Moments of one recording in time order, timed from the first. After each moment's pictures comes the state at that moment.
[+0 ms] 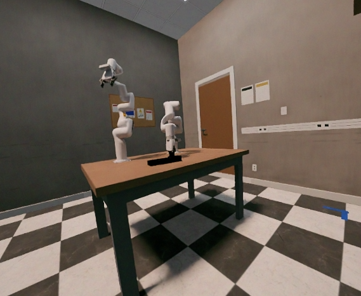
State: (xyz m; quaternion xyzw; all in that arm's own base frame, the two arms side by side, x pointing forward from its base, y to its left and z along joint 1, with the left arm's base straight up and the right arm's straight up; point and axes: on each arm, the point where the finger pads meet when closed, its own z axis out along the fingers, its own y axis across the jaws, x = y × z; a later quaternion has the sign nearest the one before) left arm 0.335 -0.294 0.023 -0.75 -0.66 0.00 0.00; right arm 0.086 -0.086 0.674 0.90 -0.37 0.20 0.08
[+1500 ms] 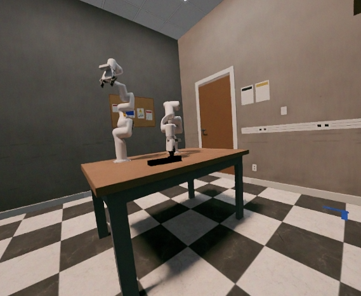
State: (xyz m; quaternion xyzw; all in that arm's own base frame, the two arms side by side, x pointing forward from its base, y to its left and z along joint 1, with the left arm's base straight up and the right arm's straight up) left arm 0.335 -0.294 0.020 -0.75 -0.66 0.00 0.00; right arm 0.086 -0.086 0.674 0.90 -0.37 0.20 0.08
